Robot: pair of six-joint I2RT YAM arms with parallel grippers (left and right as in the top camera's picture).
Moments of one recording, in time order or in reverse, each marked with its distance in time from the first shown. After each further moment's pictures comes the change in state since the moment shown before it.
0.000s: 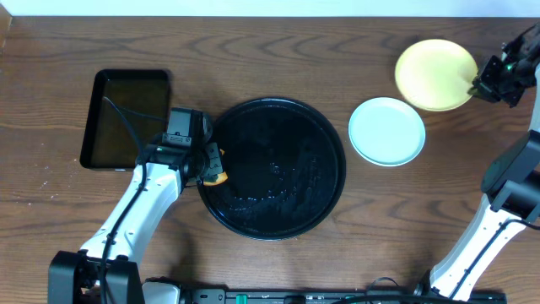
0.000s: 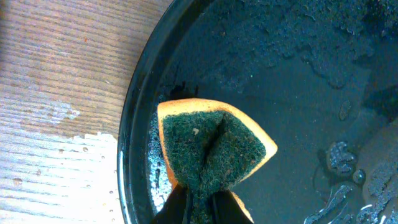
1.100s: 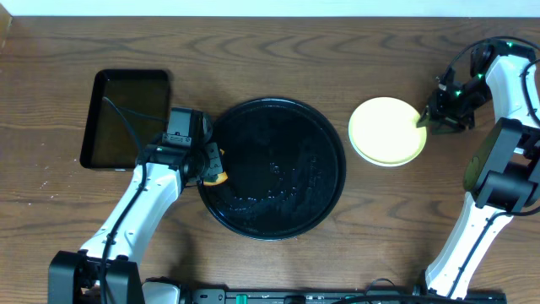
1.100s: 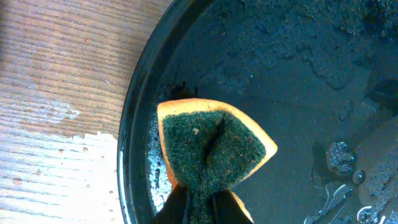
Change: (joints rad) left arm 0.000 0.000 0.000 0.000 0.000 -0.002; right arm 0.139 0.000 -0.240 -0.089 0.039 -0.185
